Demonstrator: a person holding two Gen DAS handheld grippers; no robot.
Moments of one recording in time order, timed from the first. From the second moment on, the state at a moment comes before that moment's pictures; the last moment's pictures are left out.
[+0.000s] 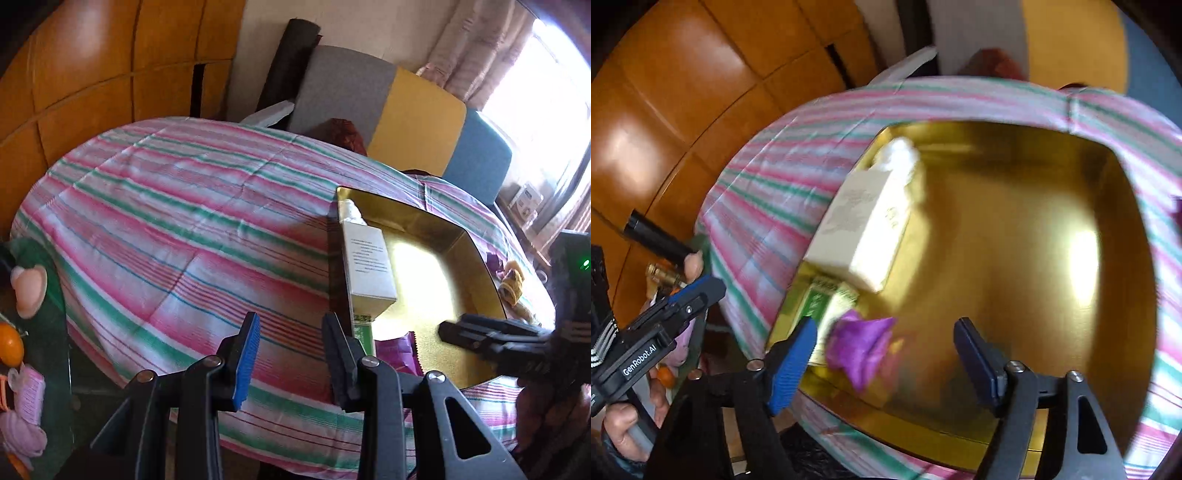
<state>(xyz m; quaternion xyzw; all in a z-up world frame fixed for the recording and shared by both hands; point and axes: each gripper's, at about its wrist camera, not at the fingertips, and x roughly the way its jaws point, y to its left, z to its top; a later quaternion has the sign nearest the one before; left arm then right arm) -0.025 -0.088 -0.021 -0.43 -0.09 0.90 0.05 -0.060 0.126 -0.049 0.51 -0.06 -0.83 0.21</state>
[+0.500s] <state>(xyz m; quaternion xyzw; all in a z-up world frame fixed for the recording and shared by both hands) -0.025 -0.020 0.009 -0.41 -0.02 0.91 0.10 -0.024 0.278 0.010 0.44 -0.05 -0.89 0.07</state>
